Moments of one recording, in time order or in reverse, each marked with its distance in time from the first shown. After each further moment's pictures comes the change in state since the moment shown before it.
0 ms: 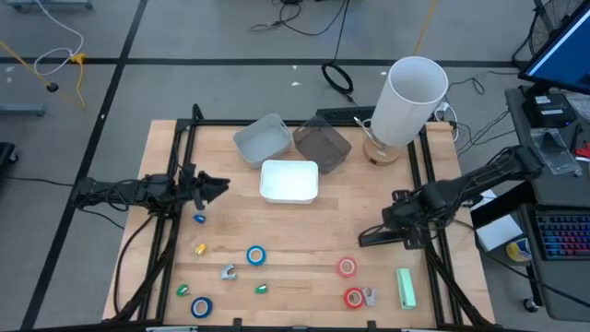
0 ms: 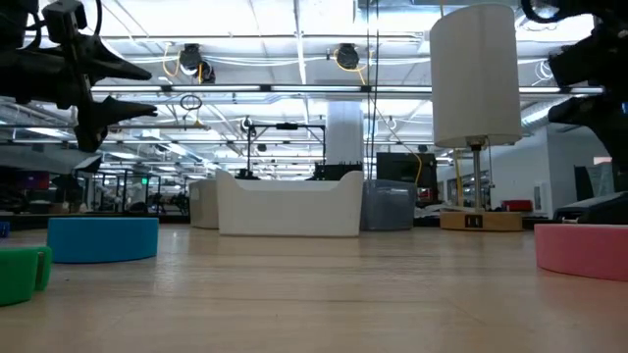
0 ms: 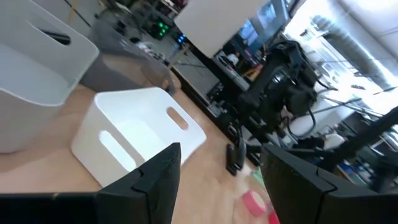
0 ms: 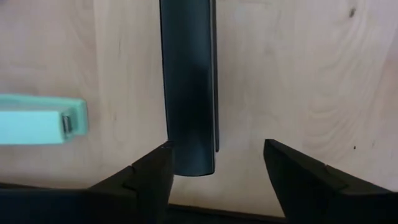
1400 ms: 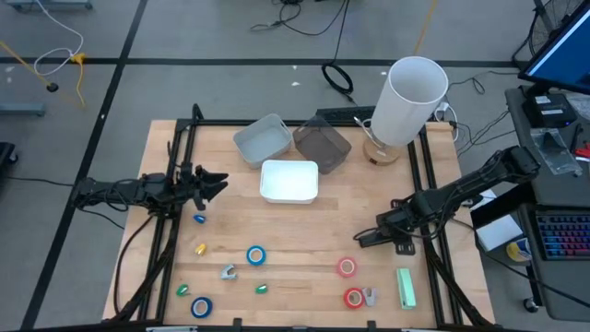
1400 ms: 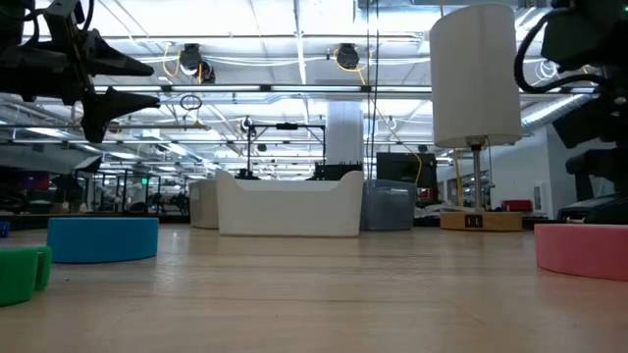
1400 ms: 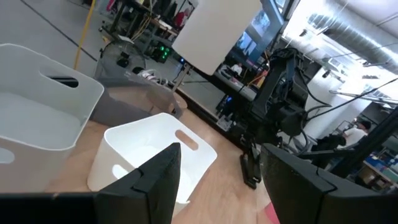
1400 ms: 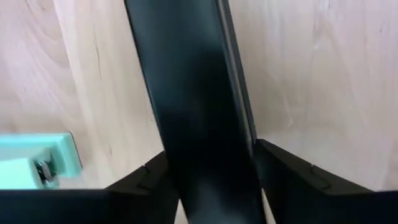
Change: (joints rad) left arm 0.000 0.000 0.000 0.056 -0.045 0.179; right arm 0.001 0.076 -0.193 0.260 -0.083 0.169
